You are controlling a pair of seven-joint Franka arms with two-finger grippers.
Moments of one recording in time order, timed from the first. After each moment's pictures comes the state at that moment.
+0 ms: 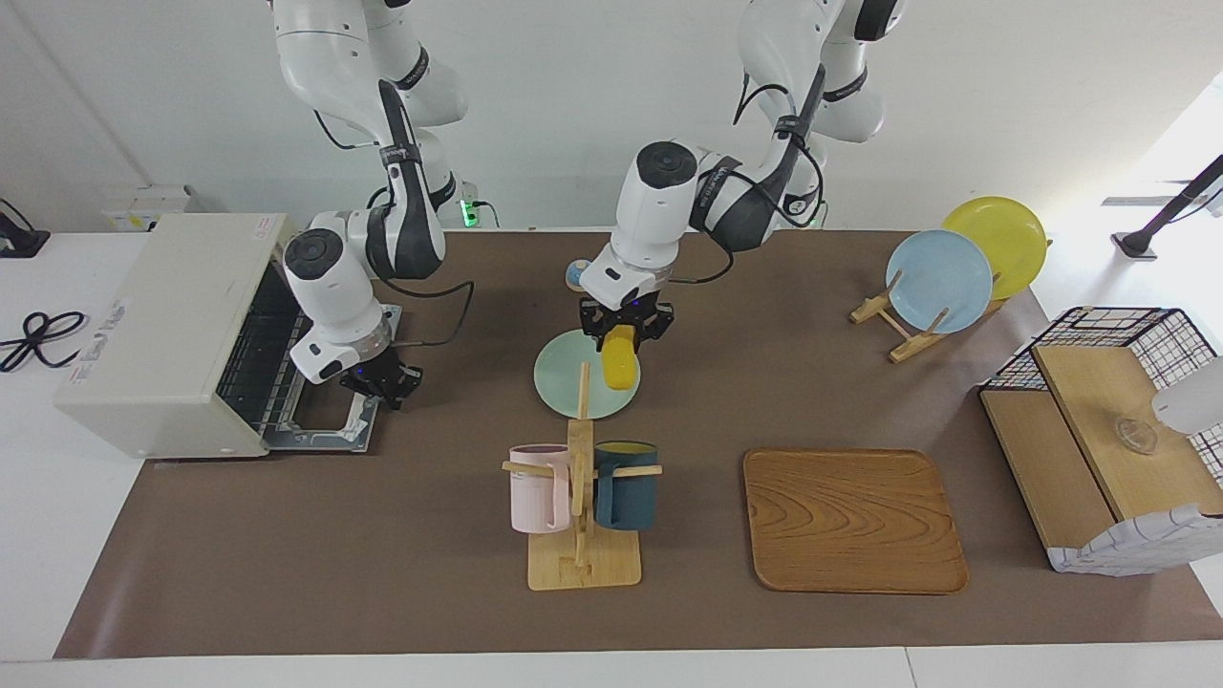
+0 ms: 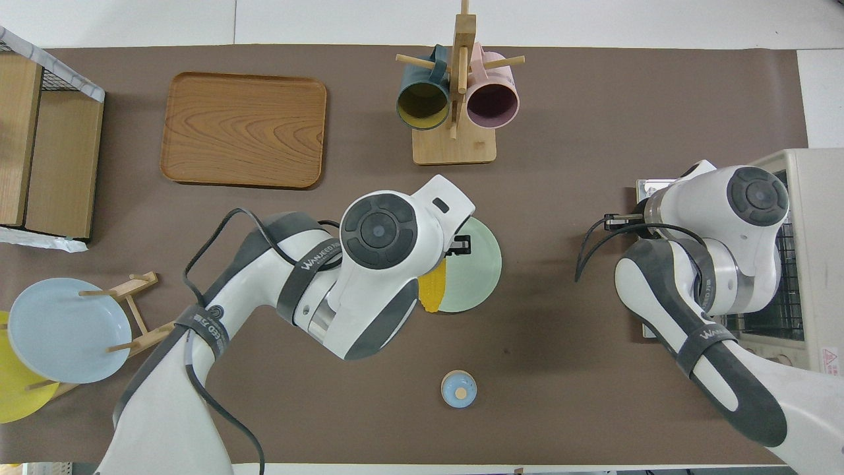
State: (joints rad) left arm -0.69 0.30 -0.09 -1.80 -0.08 2.25 -0.65; right arm 0.11 0.18 -0.05 -2.18 0.02 2.42 0.08
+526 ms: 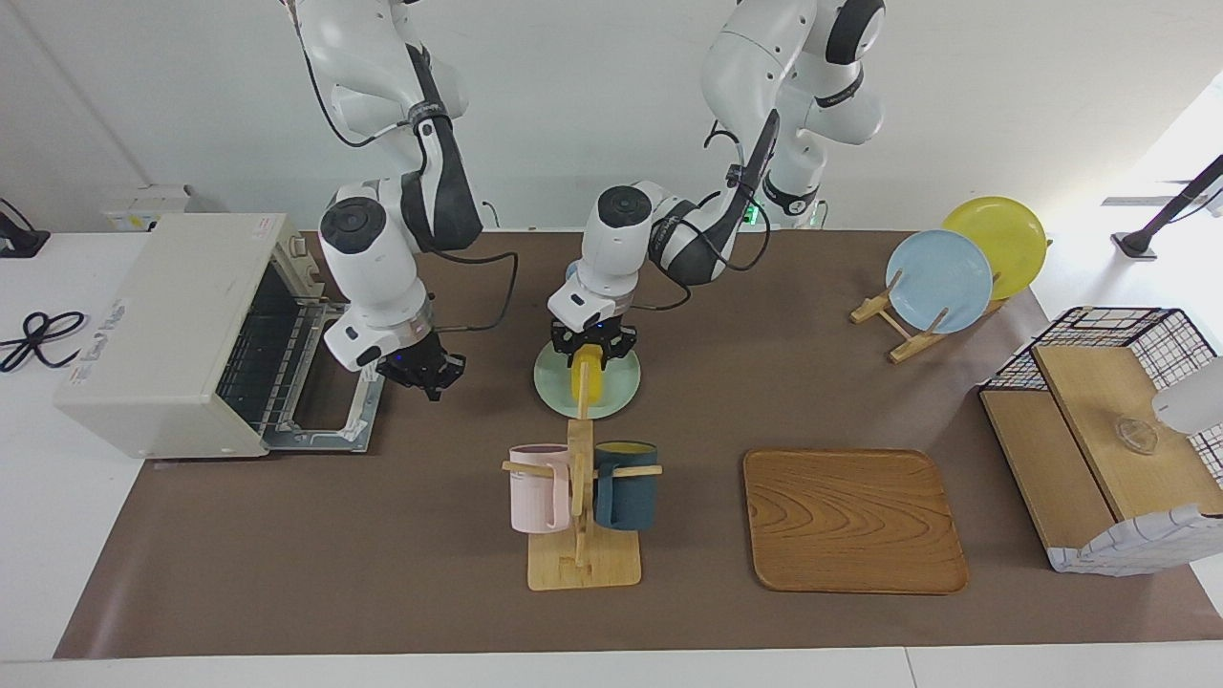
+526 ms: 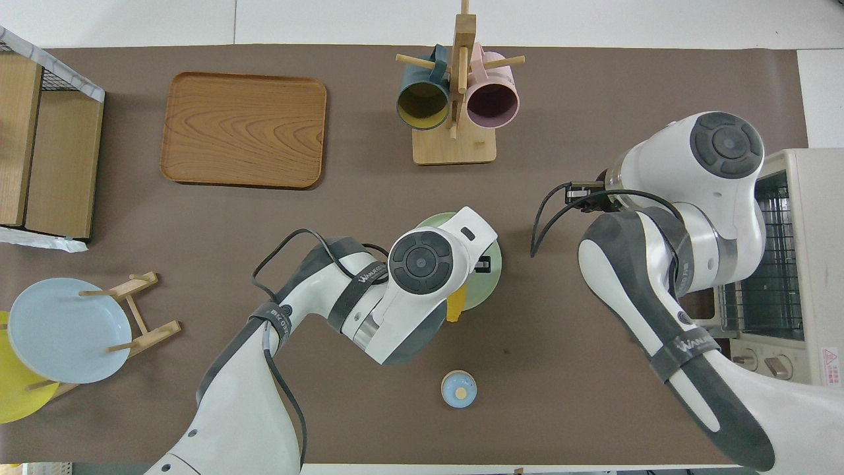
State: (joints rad) left arm -0.74 0.42 -0.09 -1.84 -0.08 2.42 -0.67; right arm 0.27 0.18 -0.05 -1.94 0.03 2.16 0.30
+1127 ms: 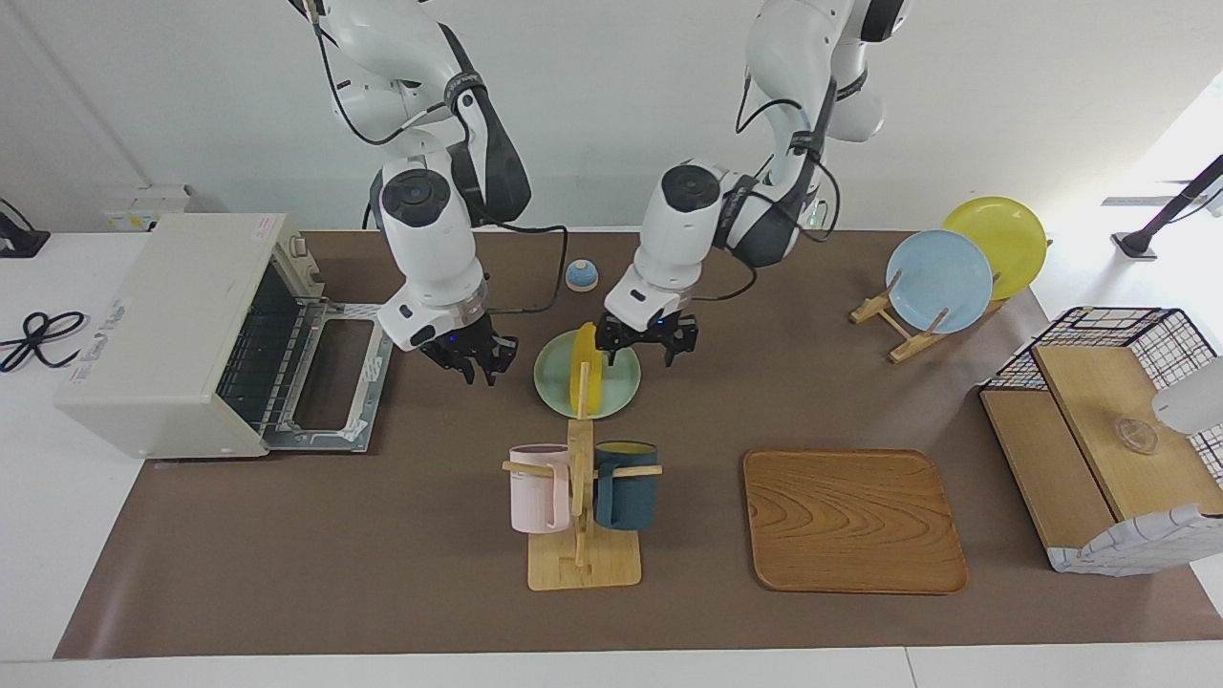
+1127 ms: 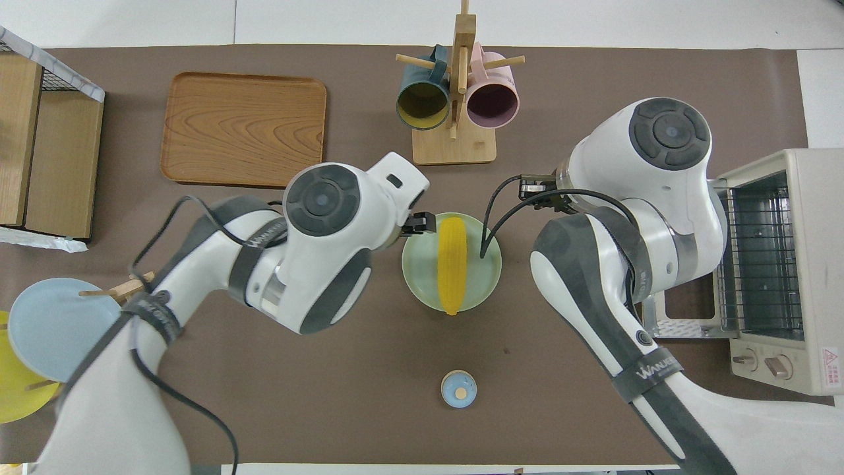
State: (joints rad) left arm -0.55 0.23 -0.05 -1.81 -0.08 2.15 -0.55; right arm 0.38 0.21 -0.05 -1.81 0.03 2.06 0.46
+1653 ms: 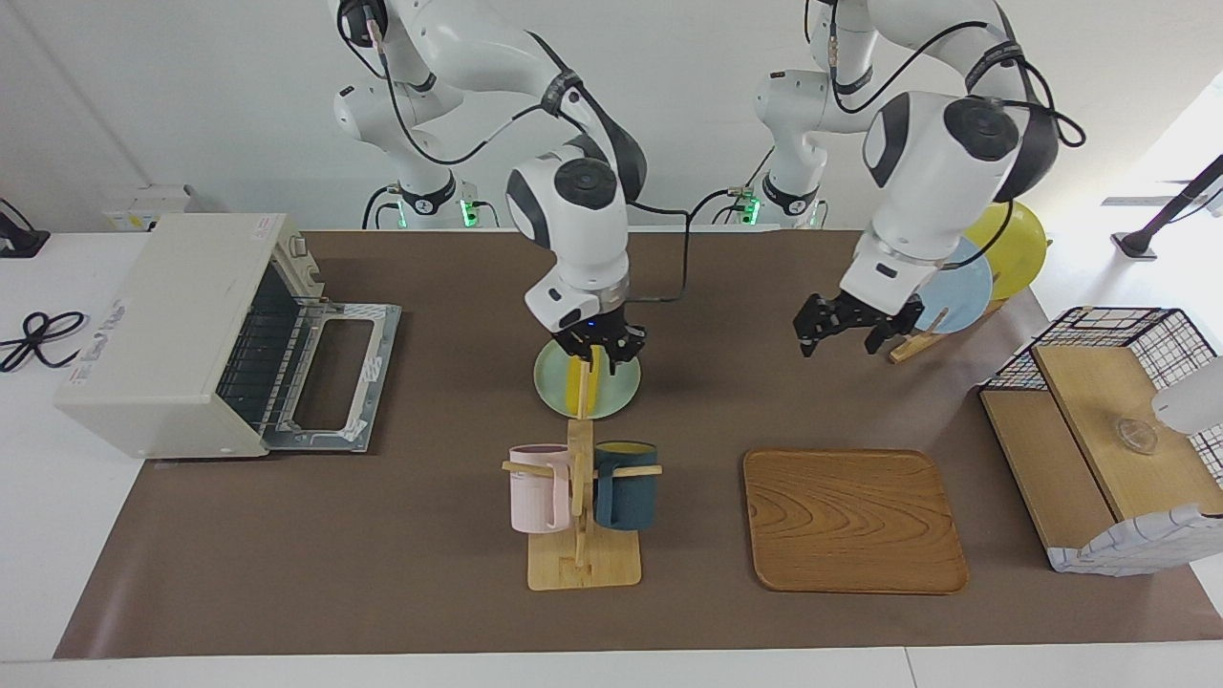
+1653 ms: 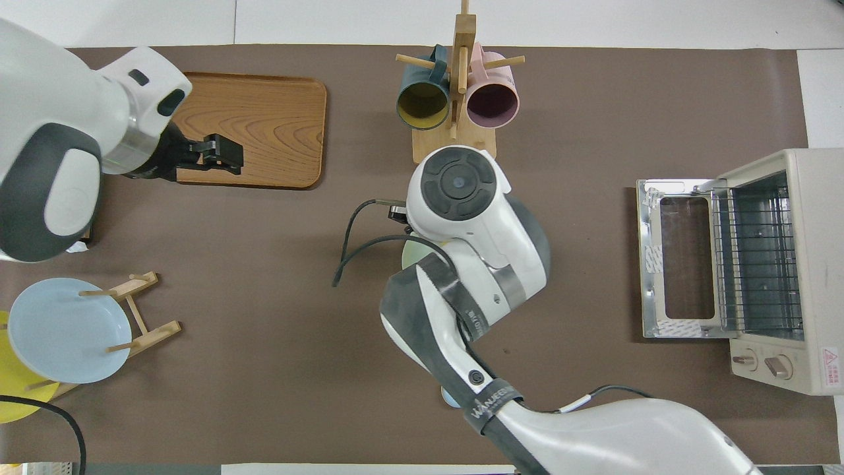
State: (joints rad) left arm -0.18 0.15 -0.05 -1.63 -0.05 1.83 -0.22; right arm 0.65 0.42 -0.04 -1.63 0.03 2.14 0.81
